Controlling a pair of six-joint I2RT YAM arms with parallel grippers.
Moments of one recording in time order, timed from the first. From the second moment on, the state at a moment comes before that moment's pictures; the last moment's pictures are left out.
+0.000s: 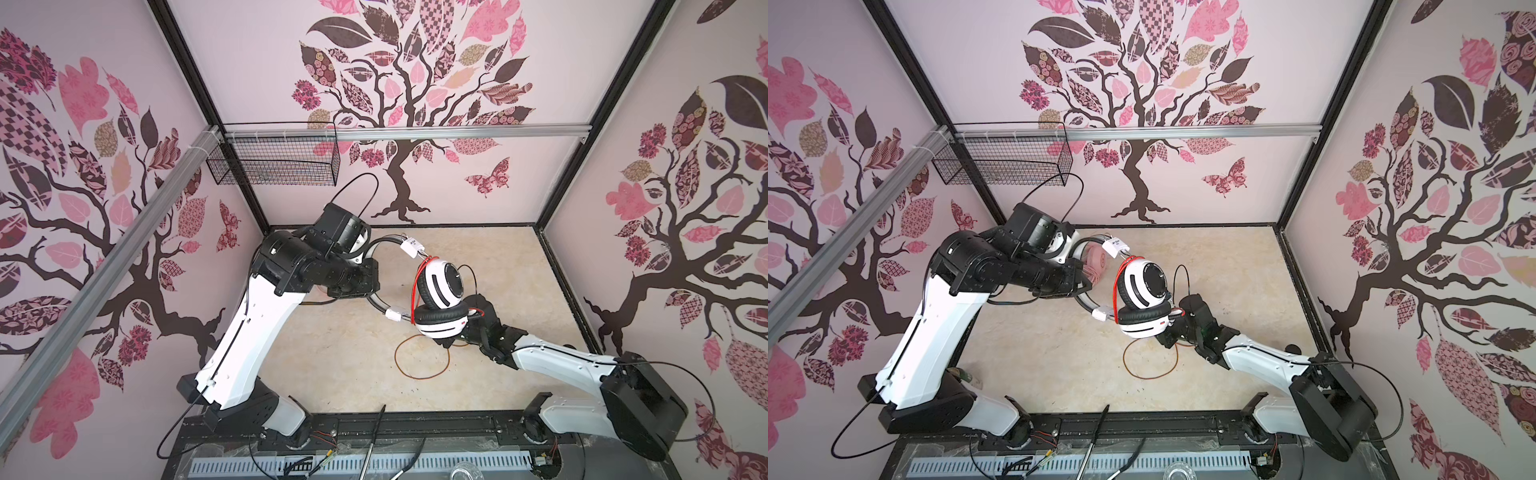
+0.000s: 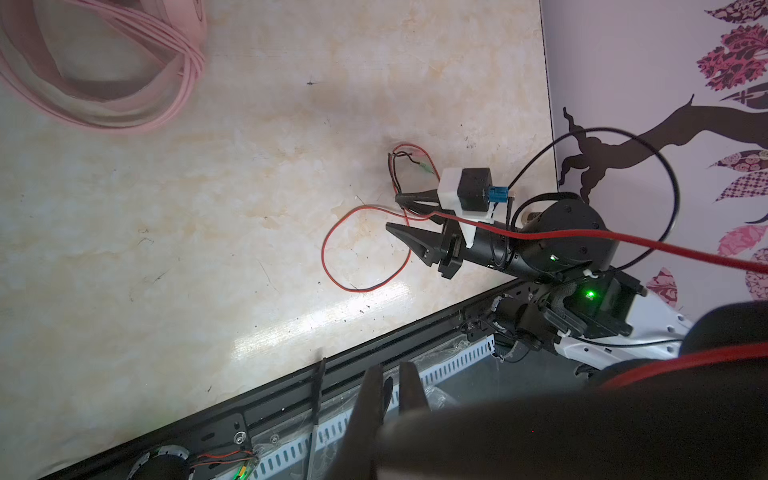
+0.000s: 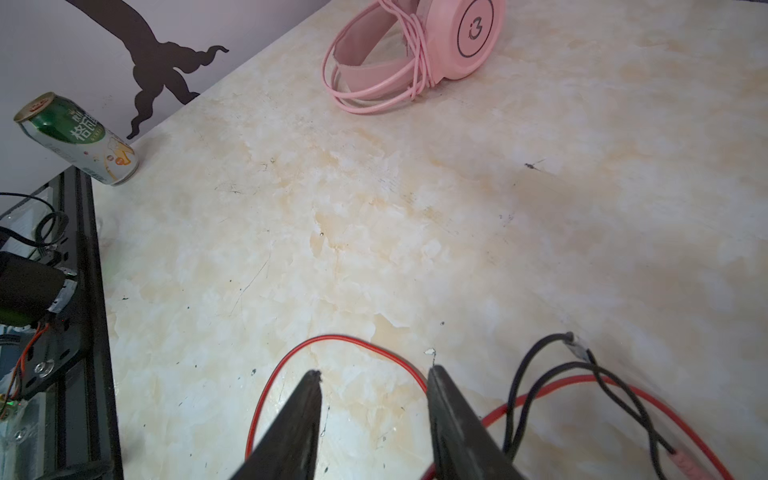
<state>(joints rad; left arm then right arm) -0.63 1.50 2.14 -1.61 0.17 -0.58 0.66 1.26 0.50 0.24 -0.32 0.11</state>
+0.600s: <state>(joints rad) -0.60 1.50 2.14 -1.61 0.19 -0.58 0.65 1.26 0.36 0.54 -0.44 0.15</state>
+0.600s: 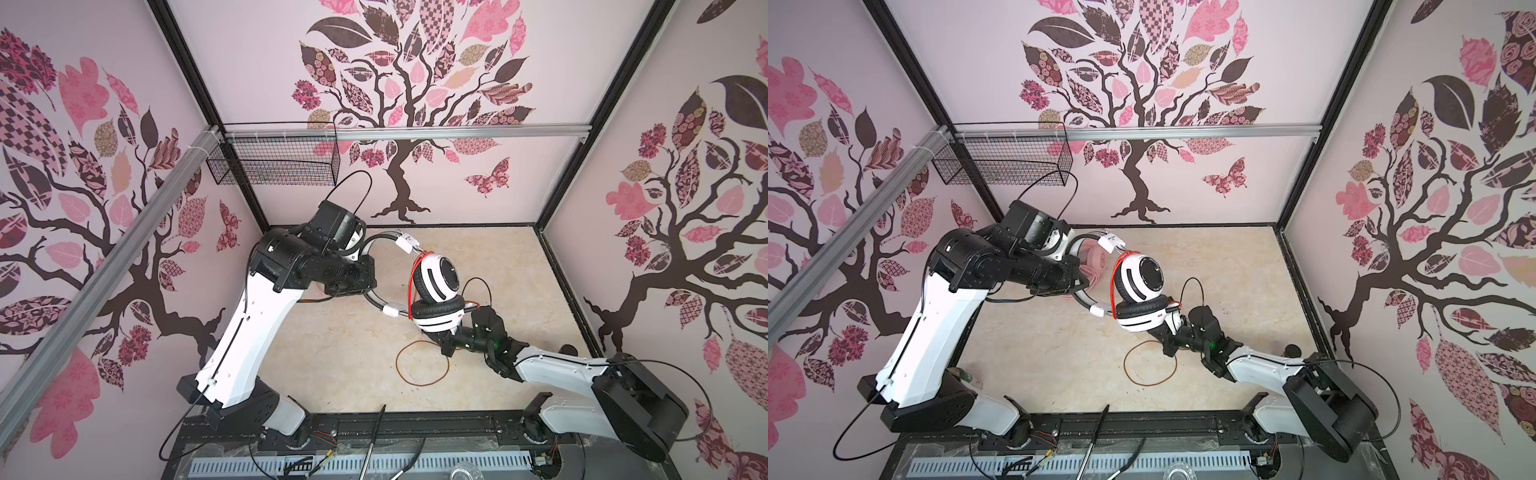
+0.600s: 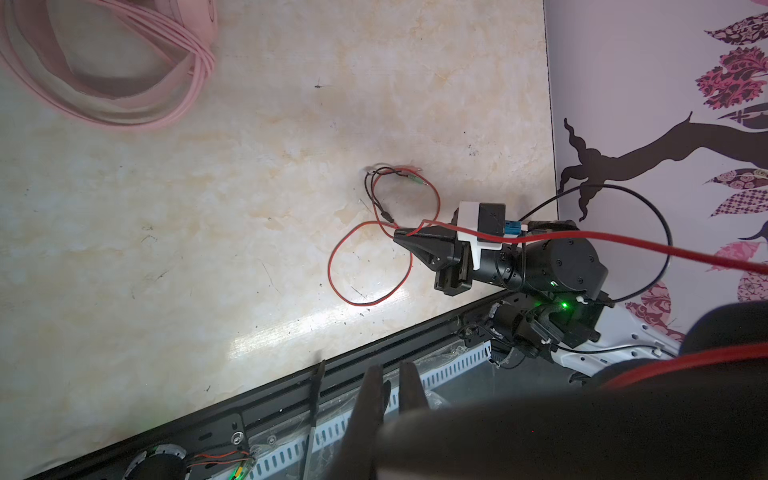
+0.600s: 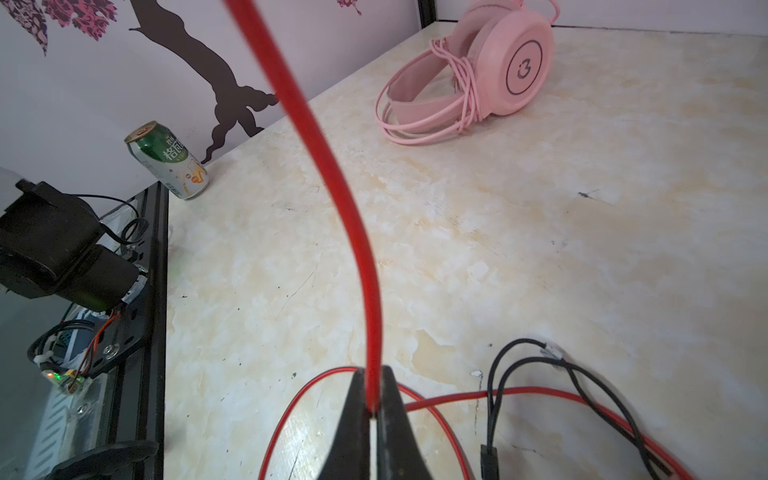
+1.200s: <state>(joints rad) -0.28 1.59 2.07 -1.48 0.23 -0.67 0.86 1.20 0.49 0.21 -0.35 0.04</state>
